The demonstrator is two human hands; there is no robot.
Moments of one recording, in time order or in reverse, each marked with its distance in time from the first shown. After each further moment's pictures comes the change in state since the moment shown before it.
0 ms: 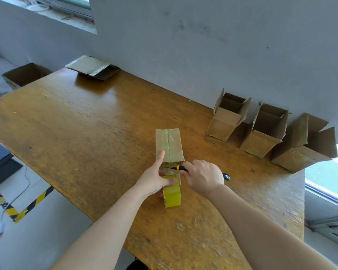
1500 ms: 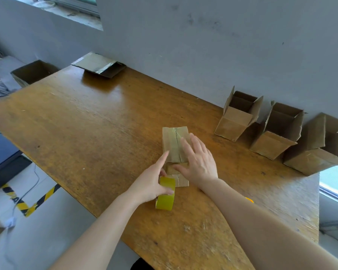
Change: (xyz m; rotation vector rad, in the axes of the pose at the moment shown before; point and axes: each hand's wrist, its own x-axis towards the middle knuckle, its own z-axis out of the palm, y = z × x) left_hand -0.014 -0.013 -0.028 0.336 0.027 0.261; right_hand 0.040 -0.019 0.007 0.249 0.165 0.117
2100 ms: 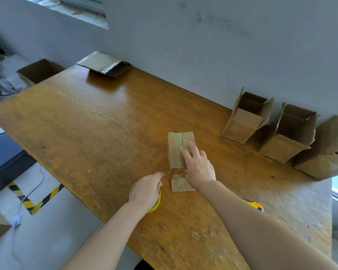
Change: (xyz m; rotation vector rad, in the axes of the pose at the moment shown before) left_hand 0.001 -0.039 0.013 0.333 0.227 -0.043; right_hand 0.015 -0.017 0.023 -0.114 -0.205 0.076
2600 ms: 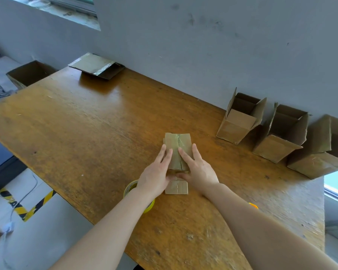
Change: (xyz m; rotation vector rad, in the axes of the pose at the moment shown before) left_hand 0.045 0.026 -0.001 0.081 0.021 0.146; right_hand -0.005 0.023 -0.010 0.171 -0.151 -0.002
